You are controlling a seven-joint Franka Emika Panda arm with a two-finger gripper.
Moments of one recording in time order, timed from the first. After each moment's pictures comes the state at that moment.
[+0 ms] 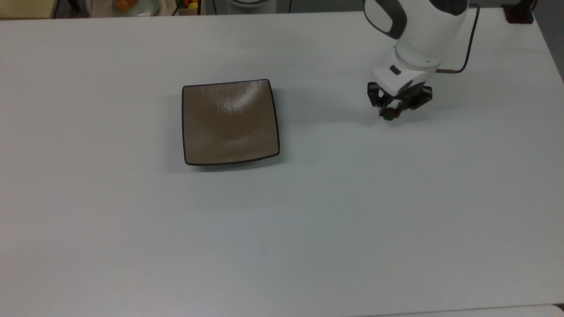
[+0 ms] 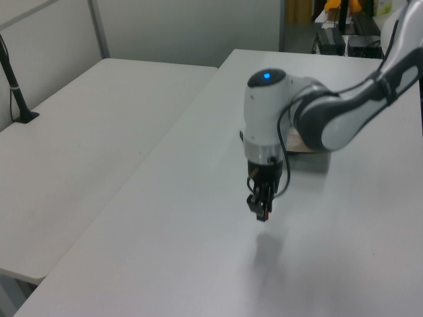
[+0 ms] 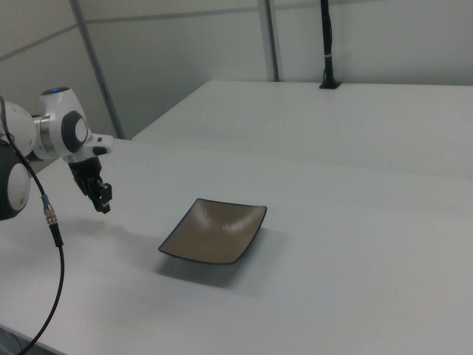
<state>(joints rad) 0.35 0.51 0.32 -1.58 -0.16 2.07 0.75</state>
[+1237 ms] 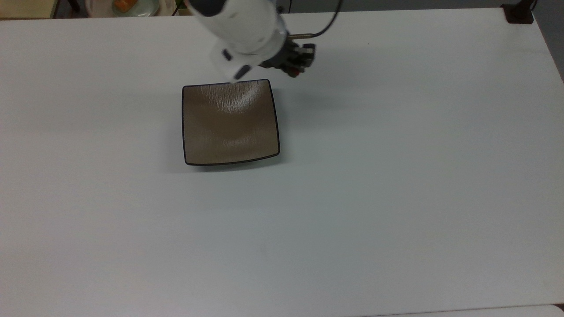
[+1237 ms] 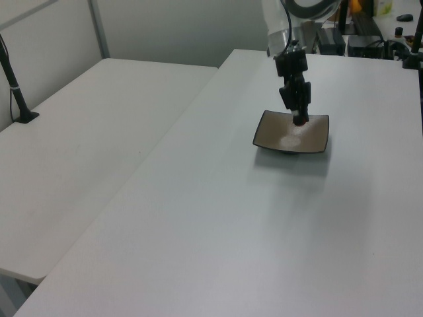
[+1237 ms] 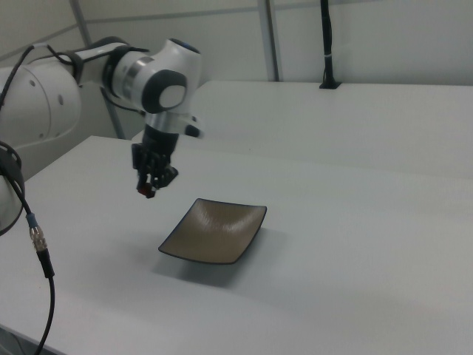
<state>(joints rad) 0.02 0.32 0.09 -1.53 0.35 1.52 0.16</state>
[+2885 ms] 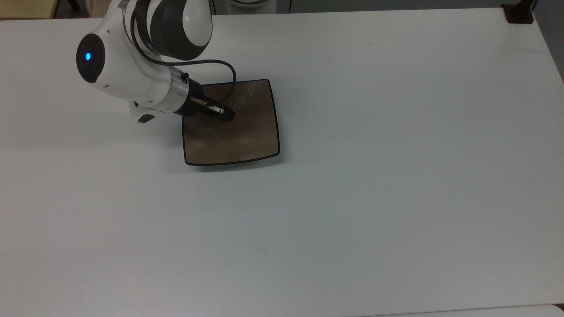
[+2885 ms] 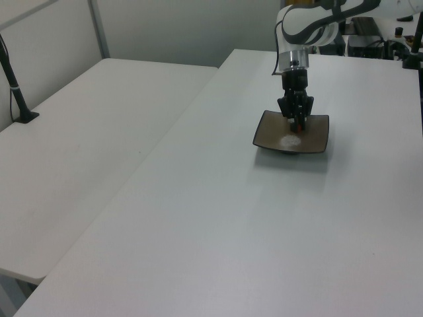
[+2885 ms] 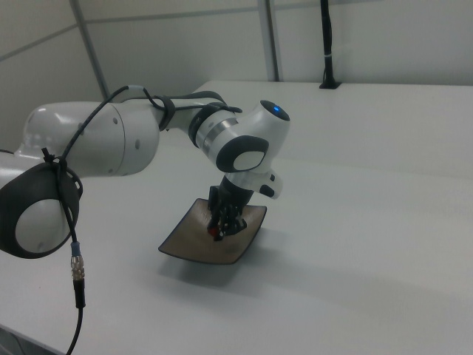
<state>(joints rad) -0.12 0.52 -0.03 -1.54 0.42 1.68 0.13</state>
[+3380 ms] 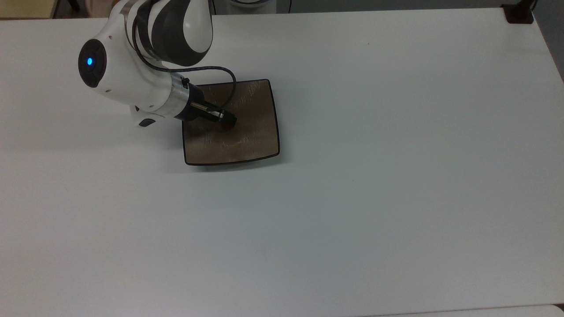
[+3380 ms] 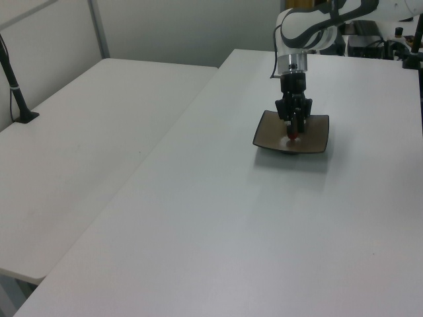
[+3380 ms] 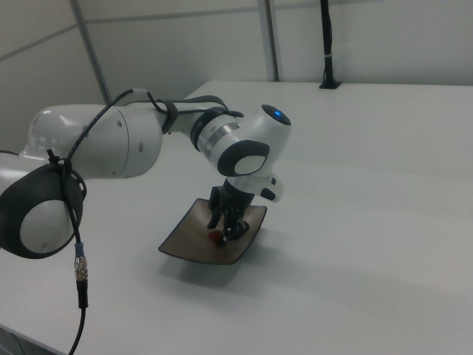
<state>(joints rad) -0.12 0.54 -0.03 -1.54 0.43 1.71 0.13</state>
